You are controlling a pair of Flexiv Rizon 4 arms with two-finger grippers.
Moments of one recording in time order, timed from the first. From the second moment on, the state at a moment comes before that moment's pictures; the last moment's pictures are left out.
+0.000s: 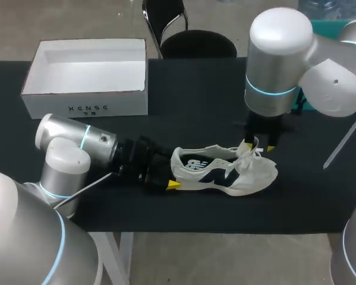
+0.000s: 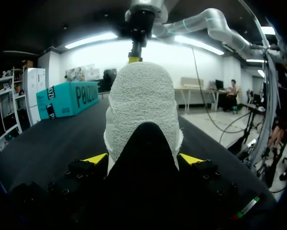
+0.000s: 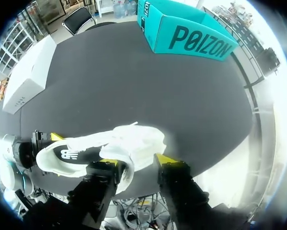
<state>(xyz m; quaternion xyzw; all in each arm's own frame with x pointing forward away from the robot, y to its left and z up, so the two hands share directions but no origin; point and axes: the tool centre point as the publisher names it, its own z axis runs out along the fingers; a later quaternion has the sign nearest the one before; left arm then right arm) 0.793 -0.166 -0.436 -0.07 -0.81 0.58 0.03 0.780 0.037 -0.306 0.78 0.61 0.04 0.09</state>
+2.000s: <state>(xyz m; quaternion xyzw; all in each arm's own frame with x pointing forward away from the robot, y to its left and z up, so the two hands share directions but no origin) 0.793 -0.167 -0.436 -0.07 -0.81 0.58 0.03 0.756 0.100 -0.244 0.64 0.75 0.12 0.07</state>
